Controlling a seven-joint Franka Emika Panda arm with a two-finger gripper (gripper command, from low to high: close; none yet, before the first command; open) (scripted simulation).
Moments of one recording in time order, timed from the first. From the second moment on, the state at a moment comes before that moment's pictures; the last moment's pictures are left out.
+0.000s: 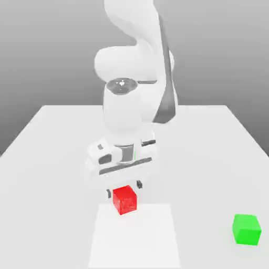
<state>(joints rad) 0.02 0.11 -0.08 -2.96 0.09 3.07 0.18</state>
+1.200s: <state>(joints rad) 0.41 0.26 0.17 -2.44 -0.10 2.70 -0.21</state>
